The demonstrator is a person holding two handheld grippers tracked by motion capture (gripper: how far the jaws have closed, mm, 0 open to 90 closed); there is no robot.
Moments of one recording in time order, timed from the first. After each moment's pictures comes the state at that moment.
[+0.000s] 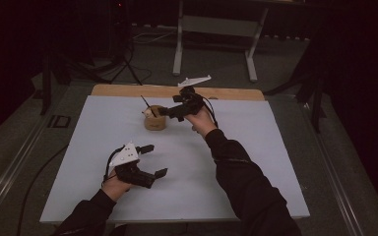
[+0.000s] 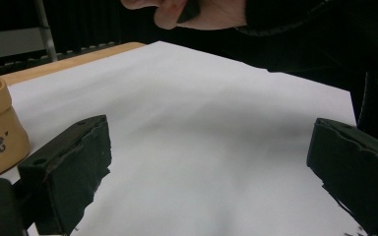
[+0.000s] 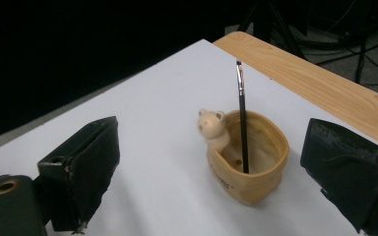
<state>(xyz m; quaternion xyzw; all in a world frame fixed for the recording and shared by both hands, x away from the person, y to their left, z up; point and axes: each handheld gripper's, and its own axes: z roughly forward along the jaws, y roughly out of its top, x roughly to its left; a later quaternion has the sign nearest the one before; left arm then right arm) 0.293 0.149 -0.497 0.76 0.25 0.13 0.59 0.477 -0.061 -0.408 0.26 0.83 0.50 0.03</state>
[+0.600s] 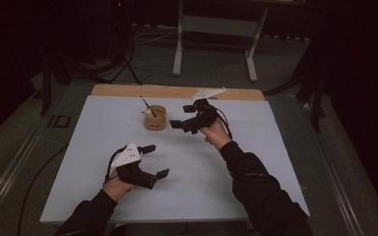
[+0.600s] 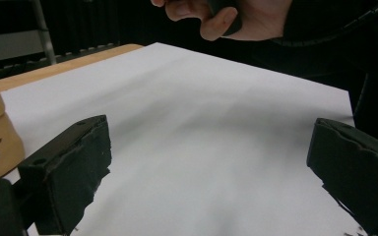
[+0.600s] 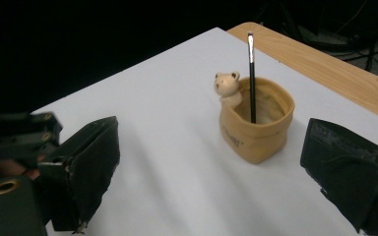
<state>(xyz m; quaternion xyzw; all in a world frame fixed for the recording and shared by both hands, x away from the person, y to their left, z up) 0.291 0.143 -0.494 0.76 0.25 0.14 0.59 0.441 -0.102 -0.414 0.24 0.83 0.50 0.03</state>
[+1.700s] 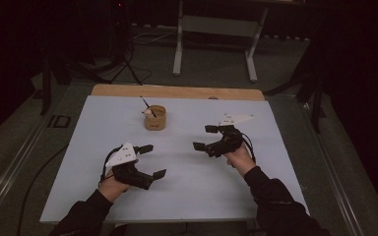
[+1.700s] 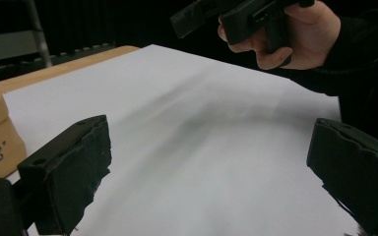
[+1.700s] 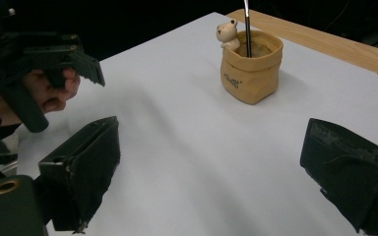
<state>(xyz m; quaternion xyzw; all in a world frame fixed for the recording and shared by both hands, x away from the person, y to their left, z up) 0.285 0.155 -0.485 0.76 0.24 0.13 0.59 0.382 -0.176 -0.441 0.25 0.82 0.52 0.04</state>
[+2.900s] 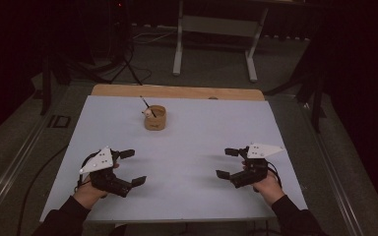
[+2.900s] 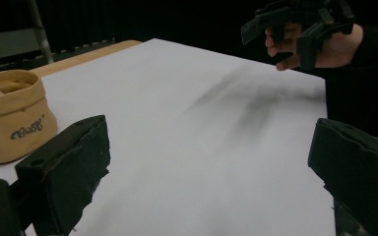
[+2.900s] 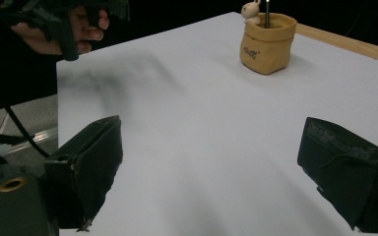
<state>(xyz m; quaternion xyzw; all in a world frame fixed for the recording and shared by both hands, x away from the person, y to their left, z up) 0.261 0.204 -0.482 0.77 0.23 0.13 0.59 0.315 -0.245 -0.469 0.19 0.81 0.55 0.06</state>
